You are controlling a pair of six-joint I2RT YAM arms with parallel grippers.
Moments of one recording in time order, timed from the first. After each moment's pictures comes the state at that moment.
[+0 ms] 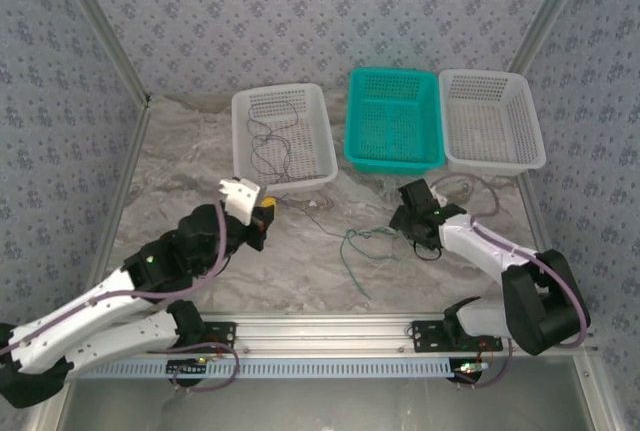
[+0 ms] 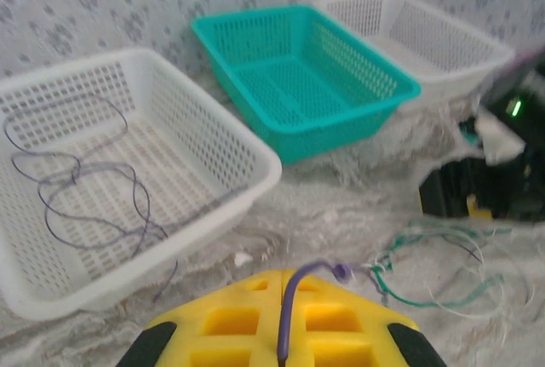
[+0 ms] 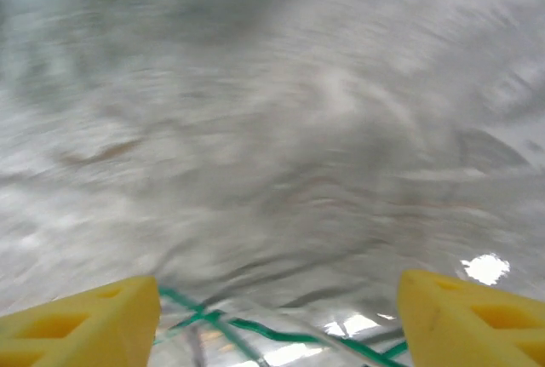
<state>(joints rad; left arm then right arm) -1.03 0.75 0.80 -0.43 -0.35 -0.24 0.43 1.28 0.66 -0.50 0.19 0.81</state>
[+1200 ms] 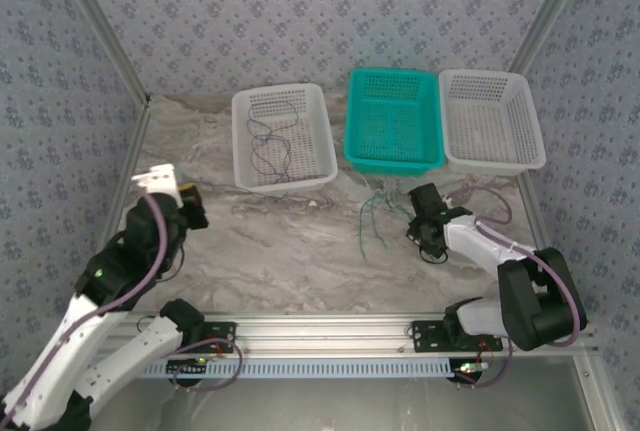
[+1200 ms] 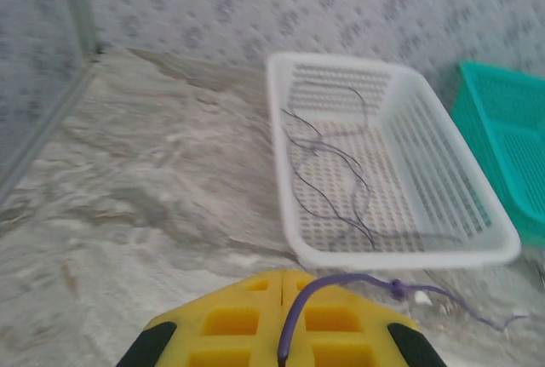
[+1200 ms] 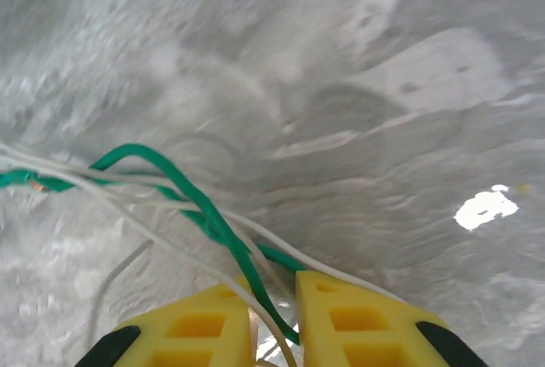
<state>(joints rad) -0.60 0.58 0.96 -0.81 -0.54 -0.46 0.30 1.30 0.58 -0.54 0.17 1.02</state>
